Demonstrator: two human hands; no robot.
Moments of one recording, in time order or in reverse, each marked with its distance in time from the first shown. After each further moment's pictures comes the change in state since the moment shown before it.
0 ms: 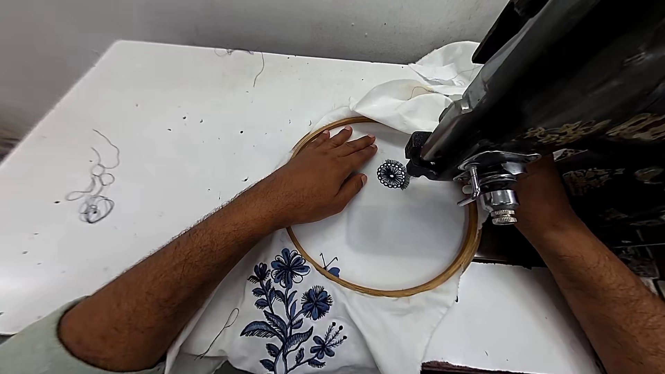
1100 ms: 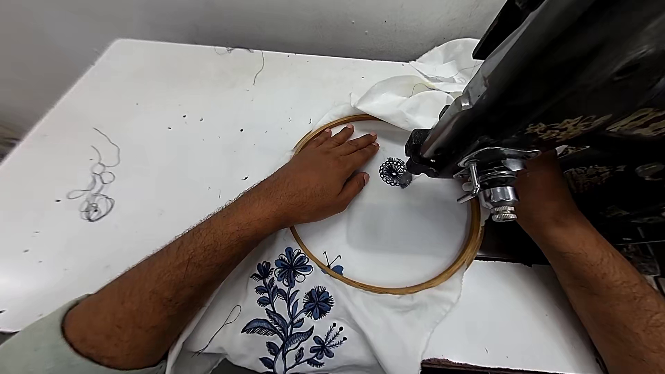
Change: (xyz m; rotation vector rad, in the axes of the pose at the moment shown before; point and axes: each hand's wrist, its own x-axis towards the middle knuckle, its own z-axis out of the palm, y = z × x) left_hand 0.001 0.002 0.001 0.018 0.008 -0.006; right_hand 0.002 -0.003 -0.003 -0.021 -0.003 0.003
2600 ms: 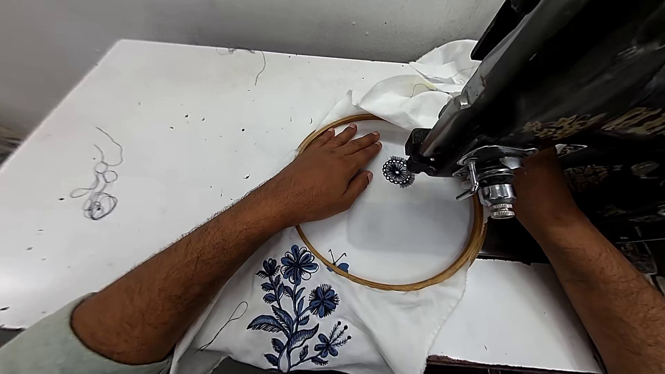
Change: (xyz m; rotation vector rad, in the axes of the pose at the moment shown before) left_hand 0.003 0.002 0.004 0.005 0.023 0.009; right_hand 0.002 0.000 0.000 0.012 0.020 0.006
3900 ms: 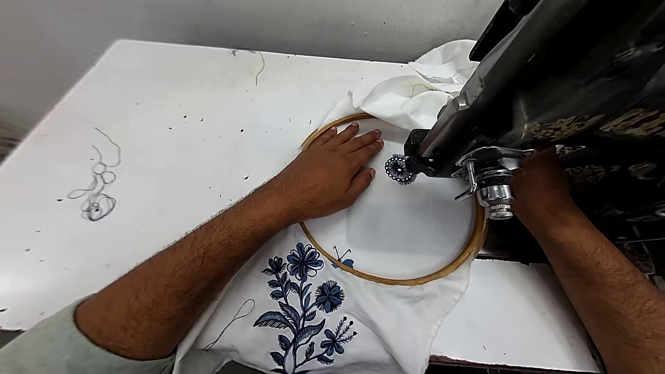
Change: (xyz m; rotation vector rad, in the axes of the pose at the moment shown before) left_hand 0.006 0.001 0.002 0.013 0.013 -0.002; right_hand 0.003 -0.002 -0.001 -0.013 0.046 -0.029
